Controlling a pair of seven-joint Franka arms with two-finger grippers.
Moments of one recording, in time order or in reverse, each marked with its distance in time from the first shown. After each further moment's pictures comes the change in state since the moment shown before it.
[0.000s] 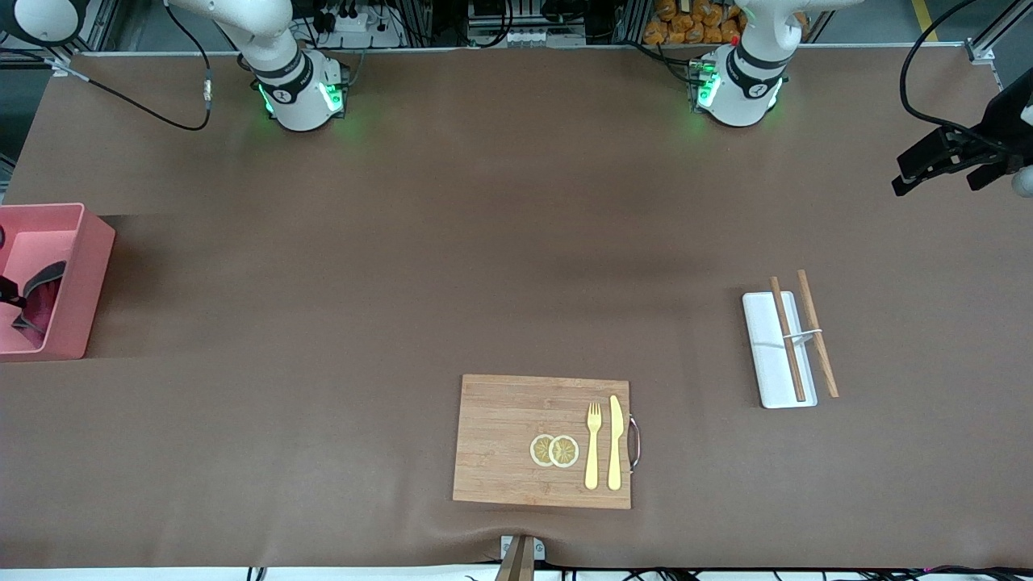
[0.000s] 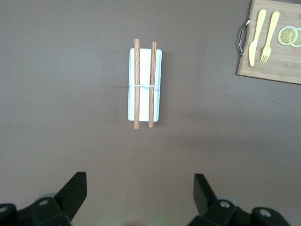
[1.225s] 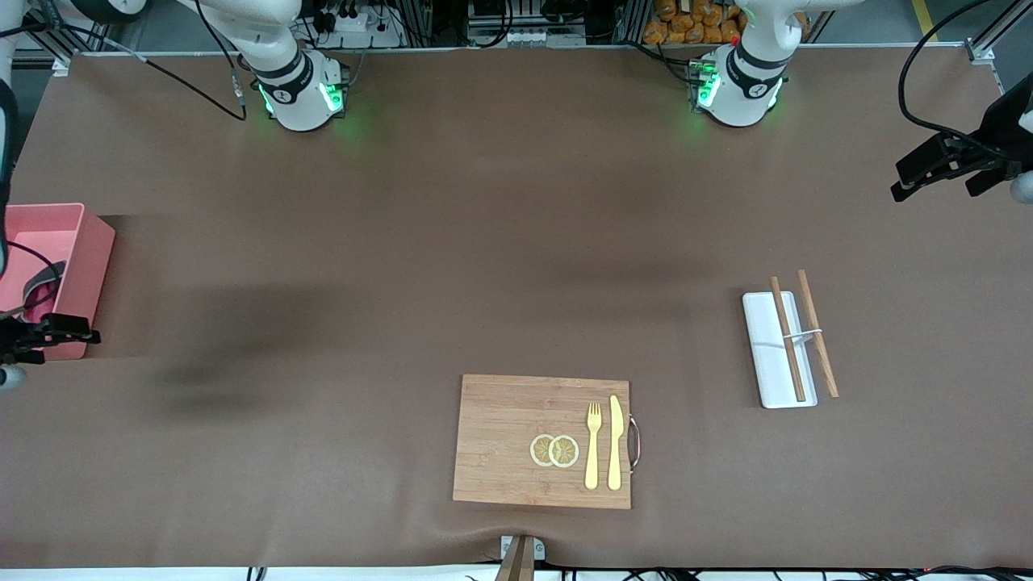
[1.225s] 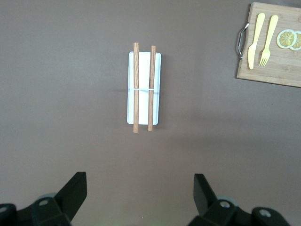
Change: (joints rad) left arm -0.002 0.008 0.000 0.000 0.000 0.018 0.000; right arm 0.431 -0.139 0.024 0.145 0.011 -0.407 0.499
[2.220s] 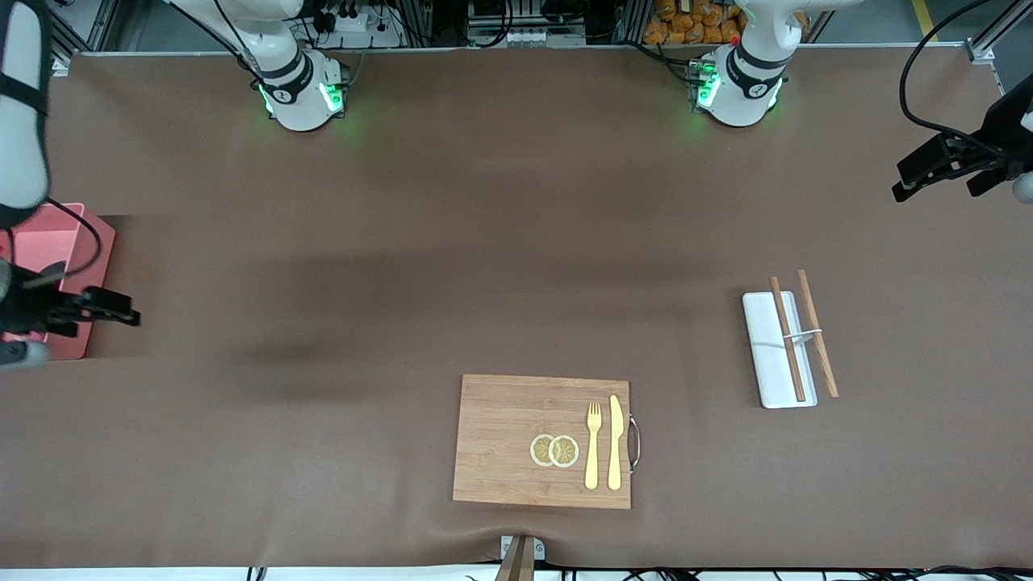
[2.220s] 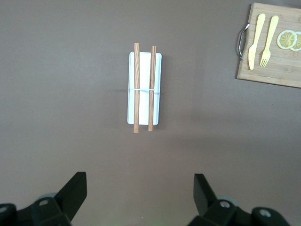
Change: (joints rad) left arm 0.001 0.000 0.000 0.000 0.000 0.000 0.000; right arm 0.175 -0.279 -0.075 -0.163 0.048 -0.041 0.312
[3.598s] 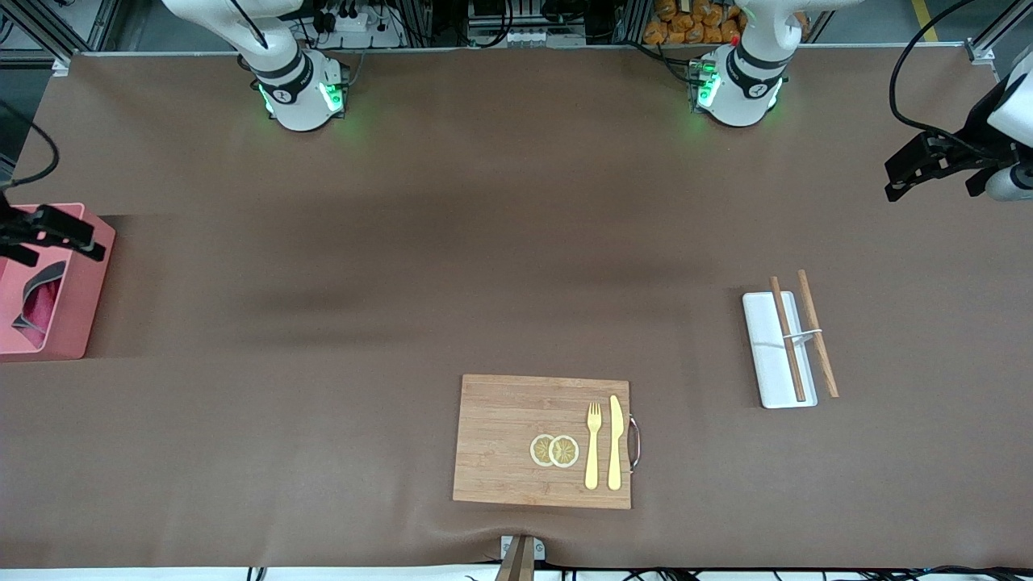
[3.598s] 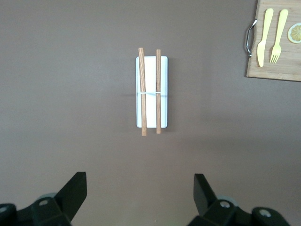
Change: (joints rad) left arm 0.003 0.002 -0.057 0.013 0.070 0.001 0.000; right arm 0.175 -0.253 -0.132 -0.169 0.006 -0.012 0.102
